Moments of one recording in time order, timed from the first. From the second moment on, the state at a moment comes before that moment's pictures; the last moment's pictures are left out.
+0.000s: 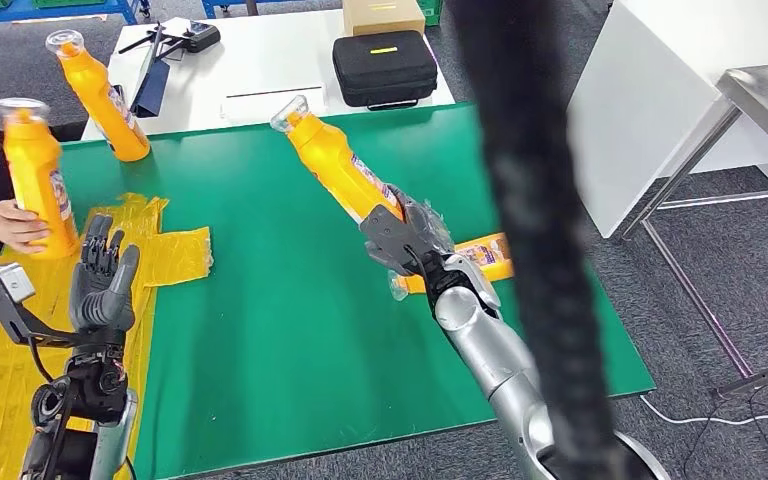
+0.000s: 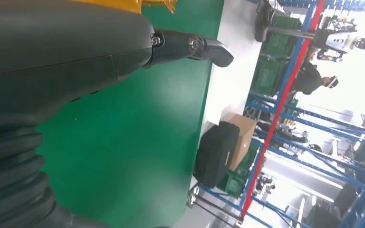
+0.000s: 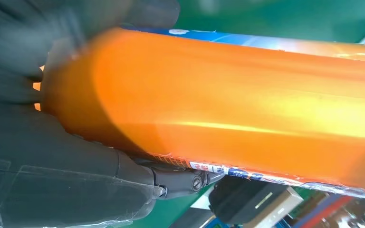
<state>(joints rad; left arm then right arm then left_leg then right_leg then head) -0.25 0.00 0.04 -1.33 0.33 -0.03 -0.26 -0.56 0.10 0.38 -0.94 0.51 -0.22 -0.07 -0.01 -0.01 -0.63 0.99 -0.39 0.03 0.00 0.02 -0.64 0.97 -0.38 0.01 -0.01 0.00</state>
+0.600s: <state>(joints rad) -0.28 -0.10 -0.07 -1.35 0.53 -0.17 -0.16 -0.62 0.27 0.44 -0.90 0.60 -0.21 -0.07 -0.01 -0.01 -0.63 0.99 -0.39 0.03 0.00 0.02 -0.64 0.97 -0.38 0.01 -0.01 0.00</state>
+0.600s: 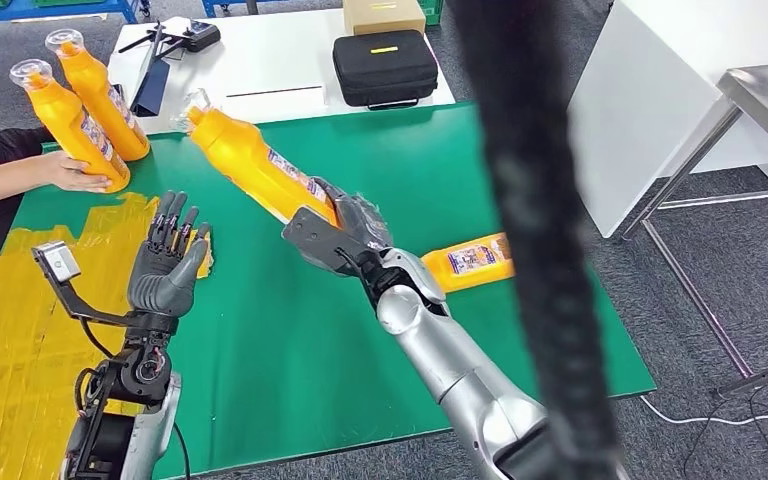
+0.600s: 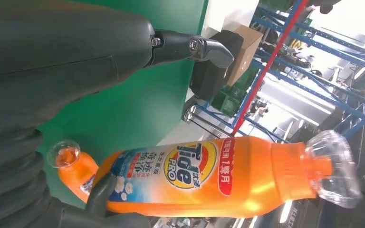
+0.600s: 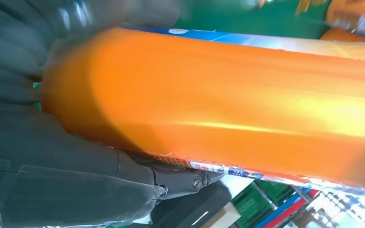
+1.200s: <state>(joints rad) -0.32 -0.12 -0.09 -1.30 0.64 -0.21 -0.12 -0.68 0.35 0.58 -0.75 0.59 -0.19 -0.01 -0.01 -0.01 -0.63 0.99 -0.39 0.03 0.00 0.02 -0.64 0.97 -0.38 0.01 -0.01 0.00</state>
